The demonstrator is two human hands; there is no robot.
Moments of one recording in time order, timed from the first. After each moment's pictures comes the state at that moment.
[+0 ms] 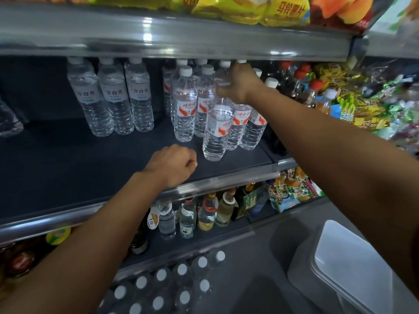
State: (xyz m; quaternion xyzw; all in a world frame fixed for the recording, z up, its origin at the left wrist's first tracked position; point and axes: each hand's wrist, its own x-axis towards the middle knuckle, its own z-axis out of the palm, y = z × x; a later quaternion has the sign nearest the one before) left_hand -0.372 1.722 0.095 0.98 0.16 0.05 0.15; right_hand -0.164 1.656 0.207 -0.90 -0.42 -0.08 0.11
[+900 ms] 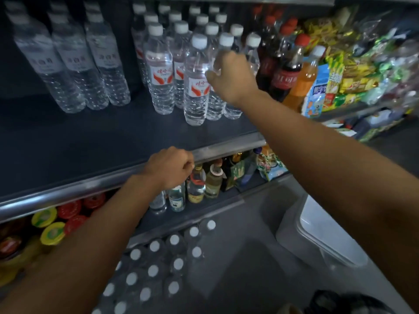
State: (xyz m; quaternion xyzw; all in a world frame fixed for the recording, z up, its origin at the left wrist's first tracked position) left_hand -0.373 1.675 0.046 0.98 0.12 -0.02 0.16; right_hand -0.202 1.595 0.160 -0.90 -0.36 -0.10 0.22
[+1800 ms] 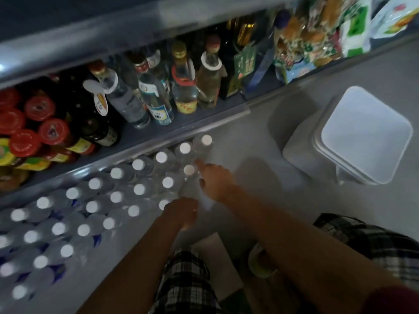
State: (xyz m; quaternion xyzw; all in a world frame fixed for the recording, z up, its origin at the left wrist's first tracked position) left_hand -0.487 1.530 -0.257 0.84 0.15 -0.46 0.25; right_hand -0.371 1.446 -0.232 -0.86 -0.39 0.32 0.05
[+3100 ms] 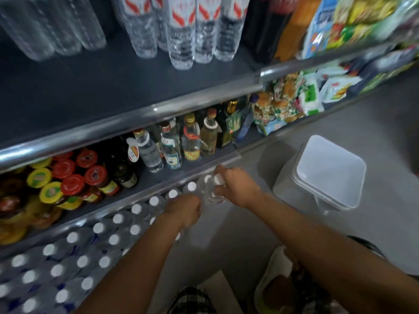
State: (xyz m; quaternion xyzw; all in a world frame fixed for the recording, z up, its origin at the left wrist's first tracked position) left_hand -0.457 1.564 -0.109 0.94 0.11 -0.27 0.19; right_hand -0.346 1.436 -0.070 -0.89 -0.37 0.24 0.12
